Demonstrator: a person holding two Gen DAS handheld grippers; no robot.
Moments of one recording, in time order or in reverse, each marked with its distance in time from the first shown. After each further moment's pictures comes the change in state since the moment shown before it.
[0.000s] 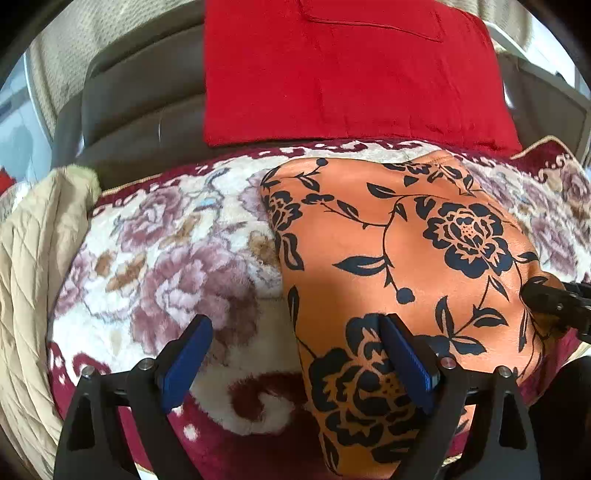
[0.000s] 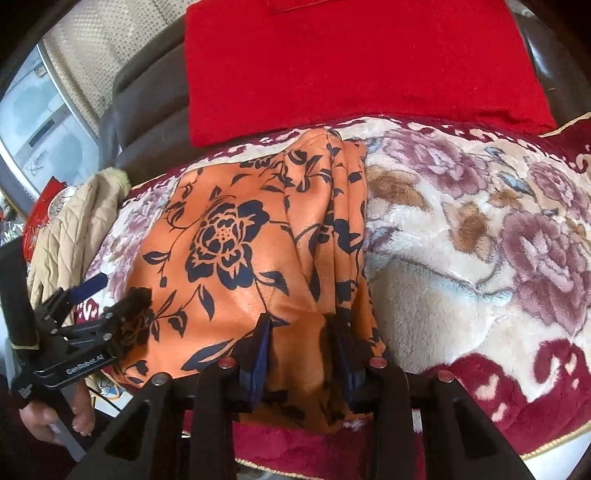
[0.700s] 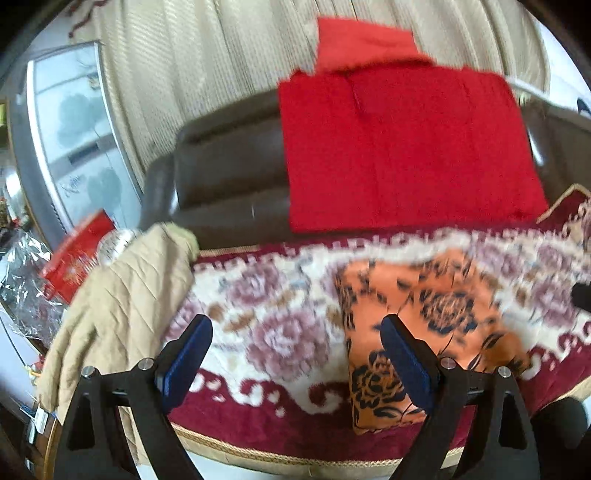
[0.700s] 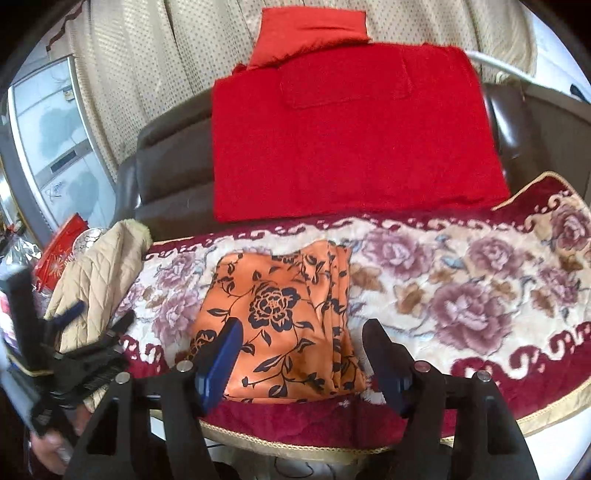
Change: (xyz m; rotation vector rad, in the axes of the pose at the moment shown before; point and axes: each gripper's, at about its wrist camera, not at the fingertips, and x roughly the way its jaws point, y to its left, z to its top) left arm -0.168 -0.005 0.011 -0.049 -0.290 0.279; right arm -0.155 0.044 -0.001 -0.039 -0.271 -0.070
